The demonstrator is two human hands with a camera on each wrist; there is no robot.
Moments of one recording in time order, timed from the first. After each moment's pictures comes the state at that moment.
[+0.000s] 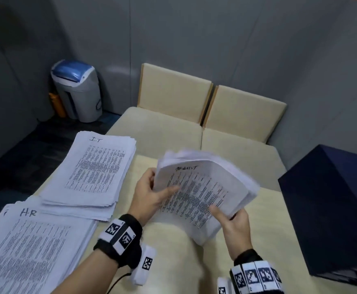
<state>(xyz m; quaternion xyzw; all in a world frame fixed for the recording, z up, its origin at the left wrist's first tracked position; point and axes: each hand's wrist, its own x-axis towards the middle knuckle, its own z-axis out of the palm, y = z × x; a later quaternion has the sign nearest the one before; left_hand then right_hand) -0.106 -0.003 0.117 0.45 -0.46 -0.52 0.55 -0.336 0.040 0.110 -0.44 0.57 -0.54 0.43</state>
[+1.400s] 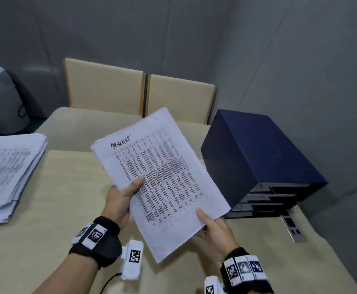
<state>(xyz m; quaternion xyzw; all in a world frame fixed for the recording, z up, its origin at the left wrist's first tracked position) -0.321 0.058 0.094 0.40 -0.28 -0.69 0.53 -0.559 0.164 0.081 -0.27 0.59 -0.50 0.58</state>
